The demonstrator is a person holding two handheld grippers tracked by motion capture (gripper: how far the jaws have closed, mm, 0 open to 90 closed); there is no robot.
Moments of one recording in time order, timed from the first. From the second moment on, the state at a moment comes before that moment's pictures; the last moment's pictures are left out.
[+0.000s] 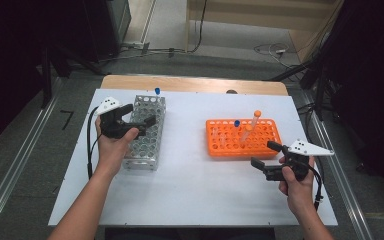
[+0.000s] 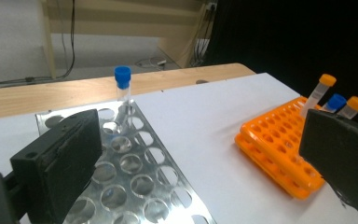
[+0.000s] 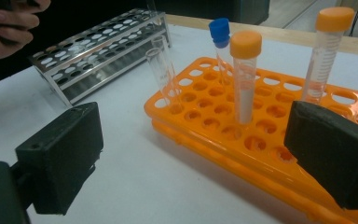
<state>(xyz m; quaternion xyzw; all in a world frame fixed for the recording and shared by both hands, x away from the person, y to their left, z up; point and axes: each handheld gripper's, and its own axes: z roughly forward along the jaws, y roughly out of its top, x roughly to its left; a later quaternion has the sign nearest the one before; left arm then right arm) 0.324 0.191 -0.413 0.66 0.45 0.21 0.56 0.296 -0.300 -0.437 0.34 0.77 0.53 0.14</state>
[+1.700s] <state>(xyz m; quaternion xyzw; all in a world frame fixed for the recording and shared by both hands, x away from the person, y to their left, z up) 0.239 0.191 -0.434 0.68 0.43 0.21 0.56 0.358 -0.212 -0.427 0.39 0.76 0.45 0.26</state>
